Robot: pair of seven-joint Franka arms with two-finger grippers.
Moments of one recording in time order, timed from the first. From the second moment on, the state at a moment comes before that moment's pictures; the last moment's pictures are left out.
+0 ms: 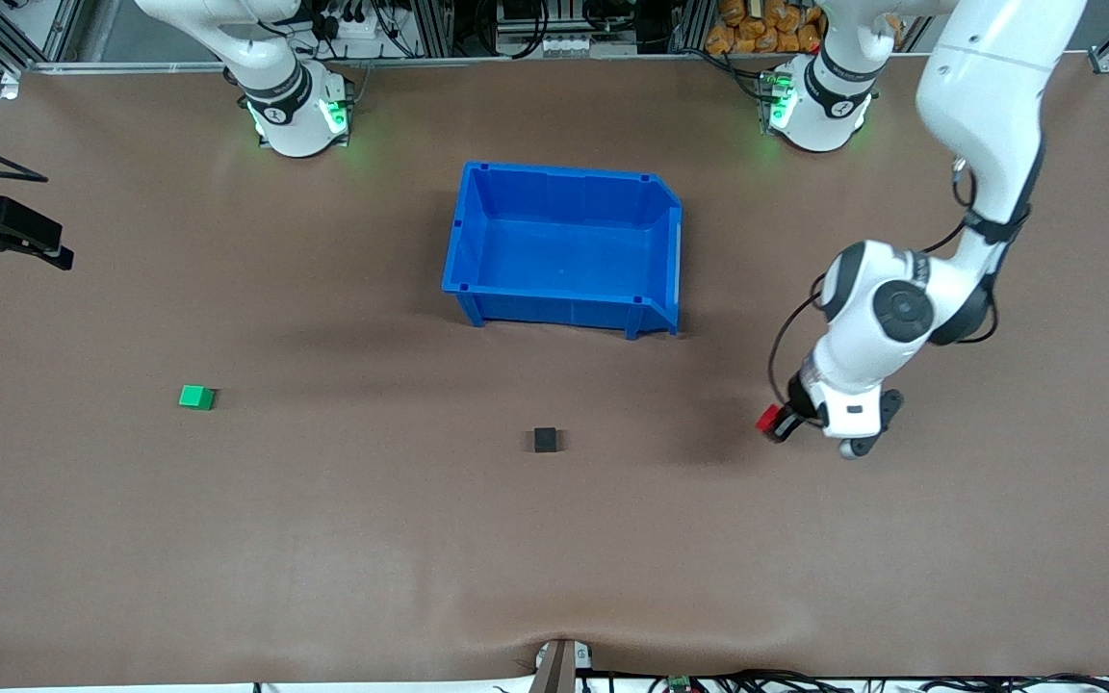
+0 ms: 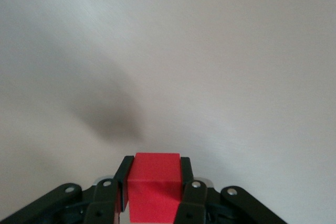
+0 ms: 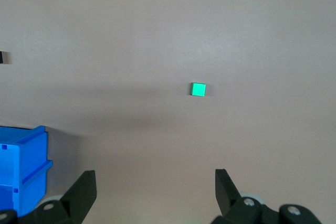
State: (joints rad) left arm -0.11 0.54 -0.20 -1.86 0.10 2.58 -1.28; right arm -0.01 0.08 -0.04 -1.41 0.02 1.44 -0.08
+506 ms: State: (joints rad) left arm -0.34 0.82 -0.20 -1.44 0.10 2.38 -1.90; right arm -0.01 0.08 -0.04 -1.41 0.02 1.44 -0.08
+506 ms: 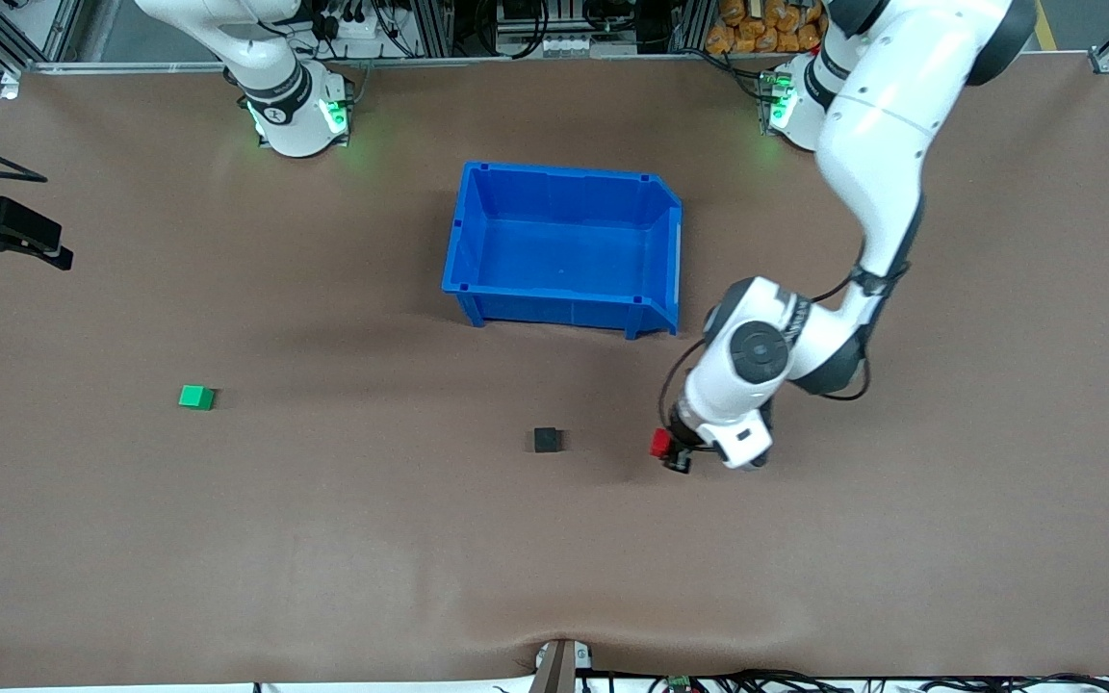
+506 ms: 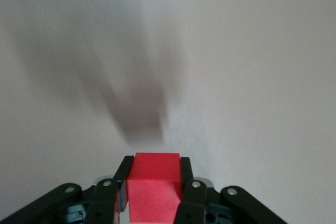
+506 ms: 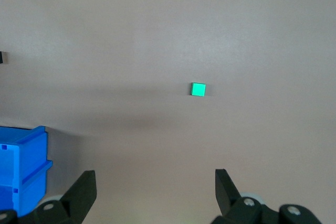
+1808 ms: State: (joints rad) left arm -0.55 1.01 -0.12 -1.18 -0.12 2.33 -2.05; right arm -0.01 0.08 -0.04 -1.41 0.02 1.44 -0.08
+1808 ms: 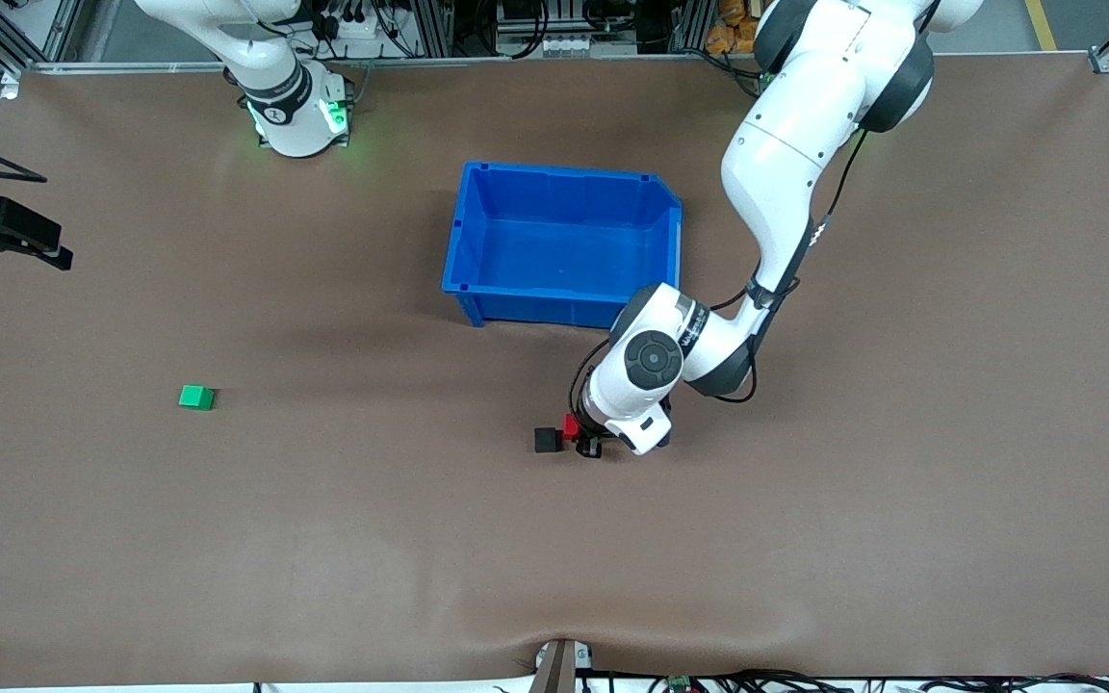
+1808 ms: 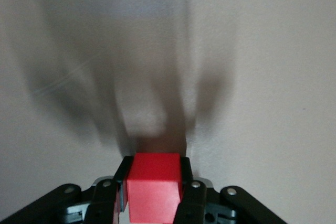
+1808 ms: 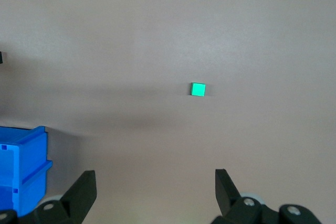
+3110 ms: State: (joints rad) left arm -0.55 1.06 -0.11 -1.10 -0.12 2.33 -2.05; right arm -0.03 0.27 -0.04 -1.42 -0.02 1.49 -0.08
